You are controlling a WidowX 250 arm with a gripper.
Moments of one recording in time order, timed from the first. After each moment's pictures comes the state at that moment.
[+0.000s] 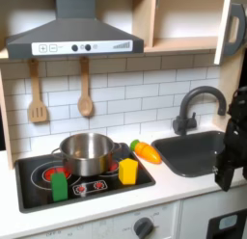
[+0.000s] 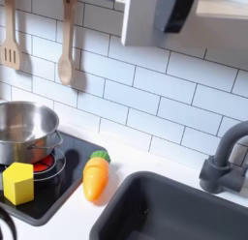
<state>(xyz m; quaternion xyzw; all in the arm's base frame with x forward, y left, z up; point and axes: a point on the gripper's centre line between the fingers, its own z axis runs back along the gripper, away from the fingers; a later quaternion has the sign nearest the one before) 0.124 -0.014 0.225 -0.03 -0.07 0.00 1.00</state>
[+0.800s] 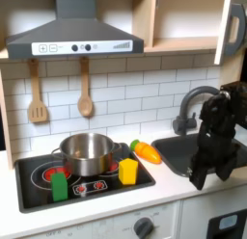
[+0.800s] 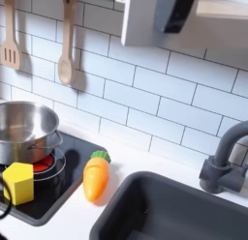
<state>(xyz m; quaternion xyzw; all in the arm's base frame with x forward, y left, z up) 0.158 0.012 0.213 -0.03 -0.10 0.05 0.99</state>
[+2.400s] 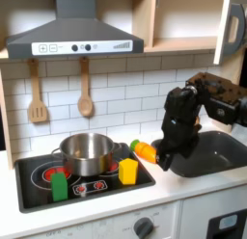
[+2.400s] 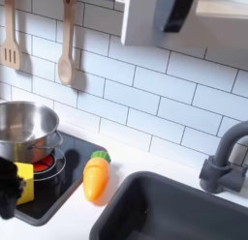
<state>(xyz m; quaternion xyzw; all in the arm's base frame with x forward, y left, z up) 0.210 0.053 0.232 -0.06 -0.19 0.14 0.97</state>
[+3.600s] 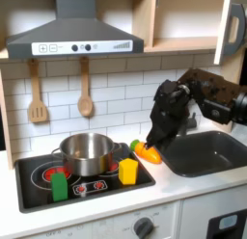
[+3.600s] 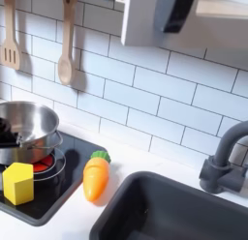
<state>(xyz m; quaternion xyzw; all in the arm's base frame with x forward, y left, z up) 0.234 0.067 0.252 -0.09 -0.27 0.17 0.94</state>
